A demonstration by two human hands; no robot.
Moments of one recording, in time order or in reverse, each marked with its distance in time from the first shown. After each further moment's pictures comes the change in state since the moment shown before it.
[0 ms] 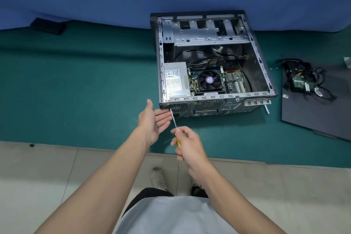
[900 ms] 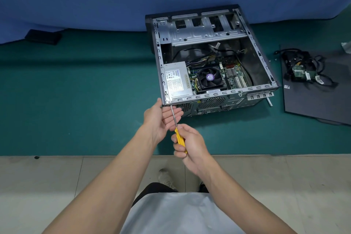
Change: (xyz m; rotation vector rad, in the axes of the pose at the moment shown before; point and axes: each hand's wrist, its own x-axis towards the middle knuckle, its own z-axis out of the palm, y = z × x) left_hand -0.004 0.014 0.009 -0.007 -0.098 -0.011; right_hand 0.015 0.002 0.012 0.491 -0.153 0.123
